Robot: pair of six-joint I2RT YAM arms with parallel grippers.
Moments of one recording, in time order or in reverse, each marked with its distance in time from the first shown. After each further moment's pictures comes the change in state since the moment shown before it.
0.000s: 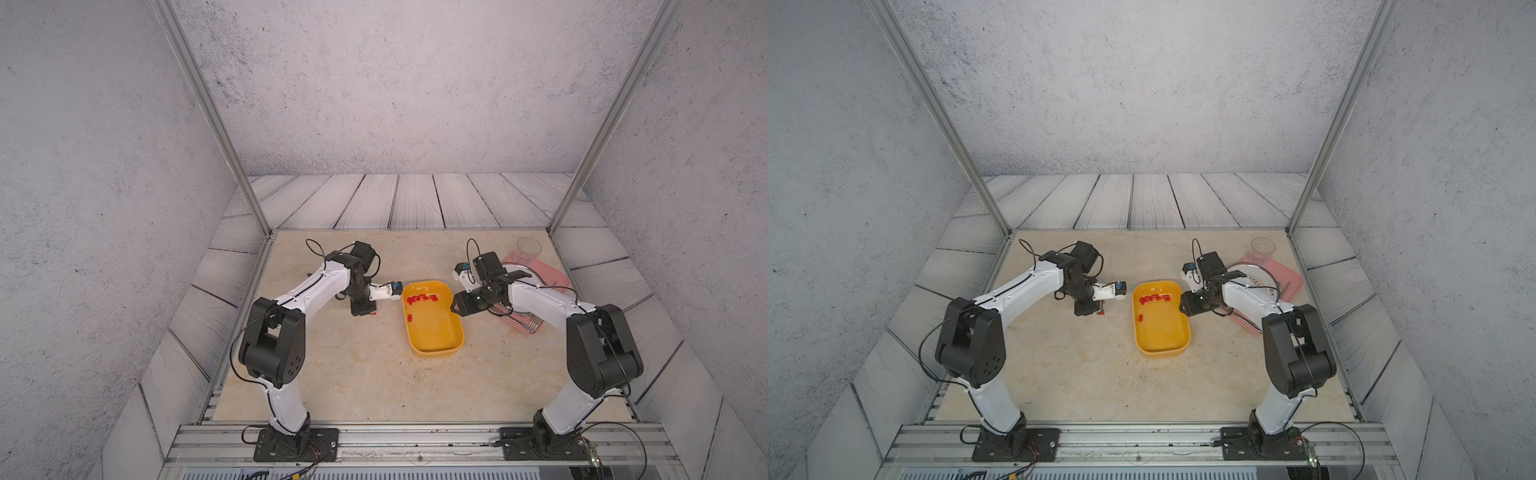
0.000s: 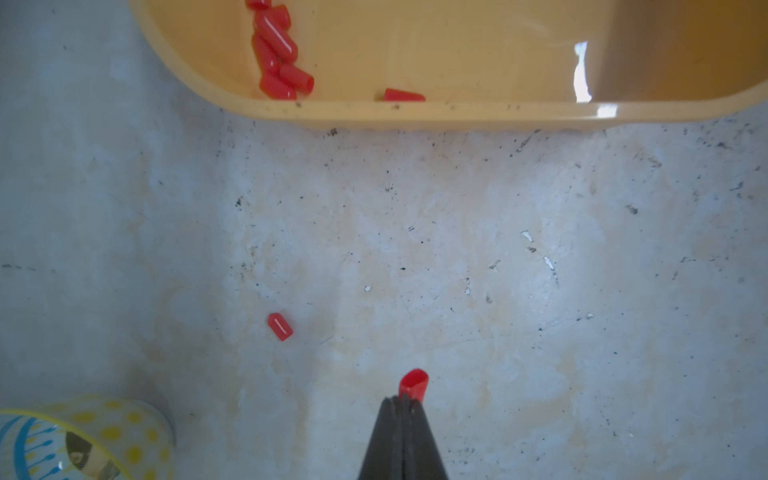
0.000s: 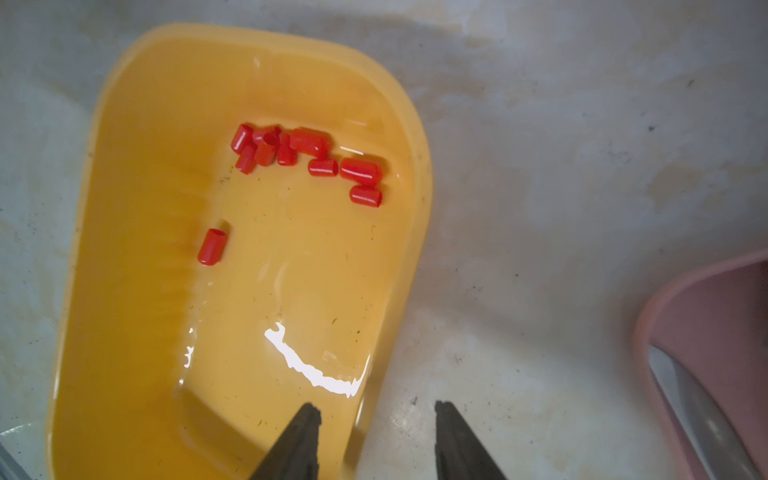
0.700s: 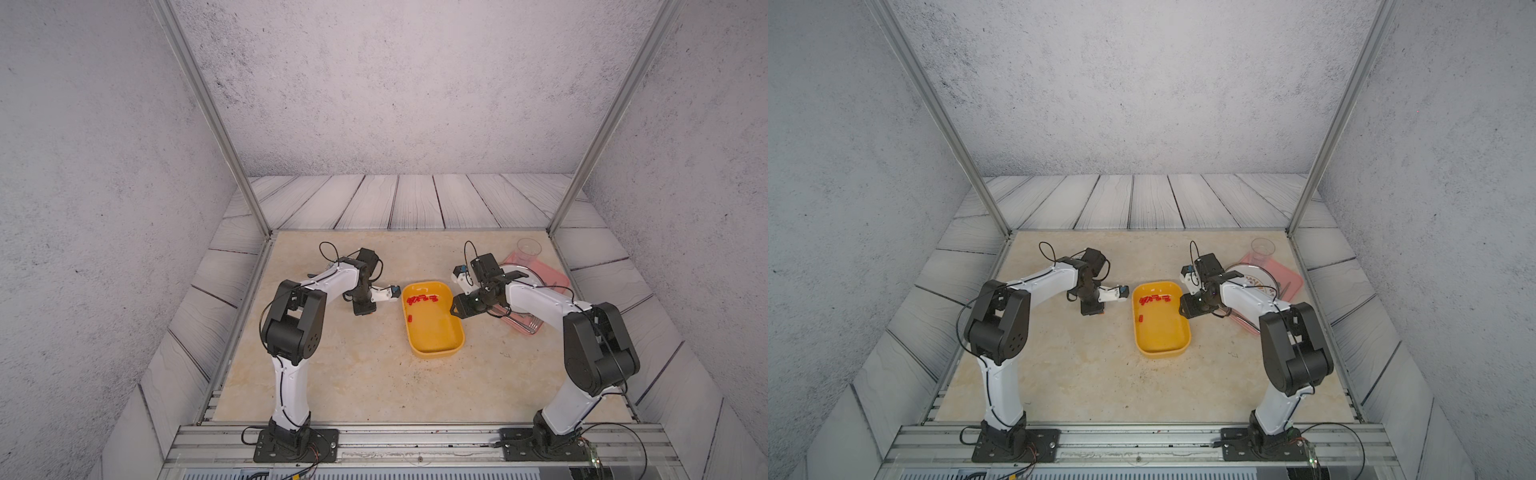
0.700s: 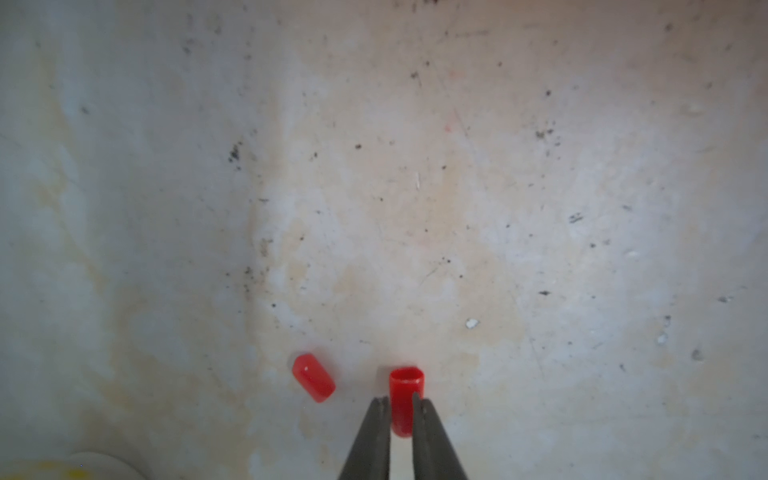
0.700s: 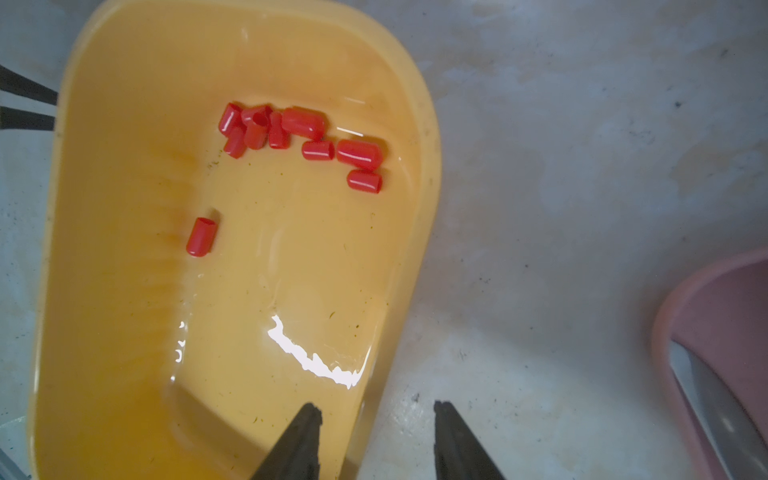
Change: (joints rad) left arm 0.016 0.198 0.022 0.154 -0.112 -0.001; right arm 0.006 0.013 0.010 -0.018 0.004 -0.006
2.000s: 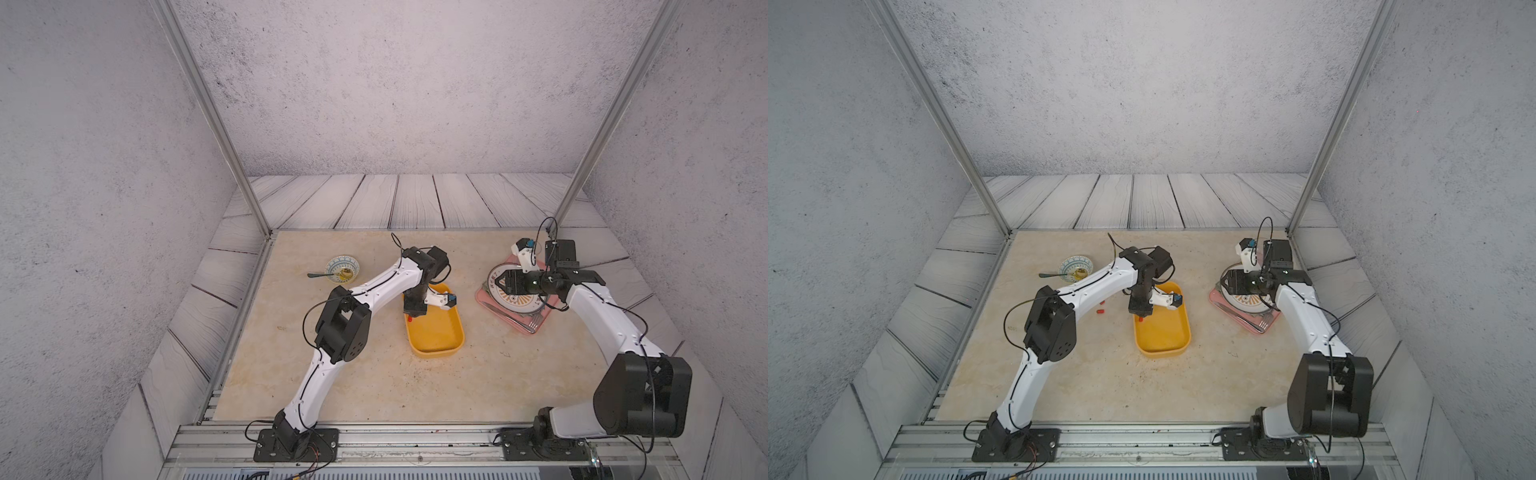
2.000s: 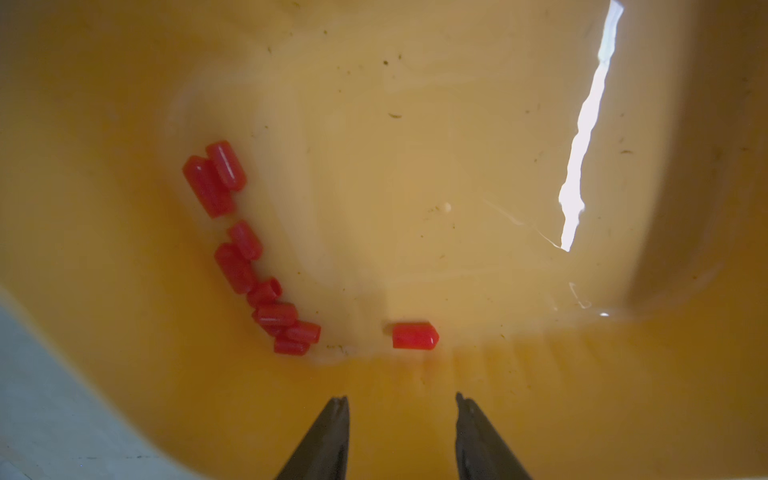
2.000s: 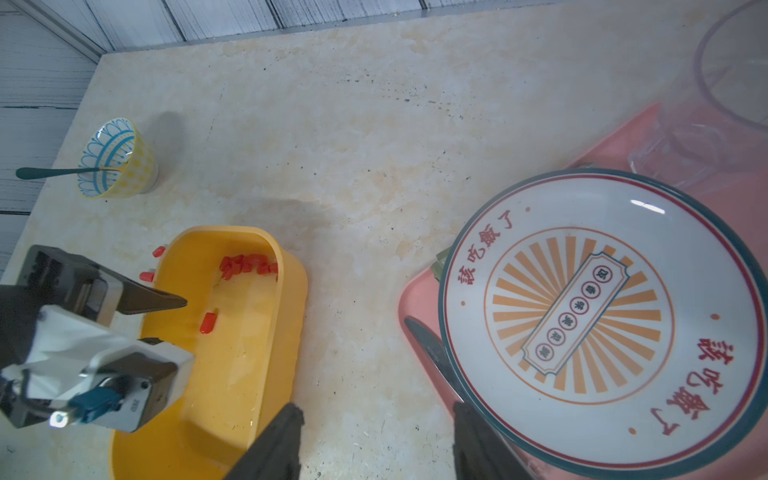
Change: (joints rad) left arm -0.380 0.303 0.667 -0.454 -0.155 -0.082; right arm -0.392 -0.289 -0.002 -0.028 -0.152 -0.077
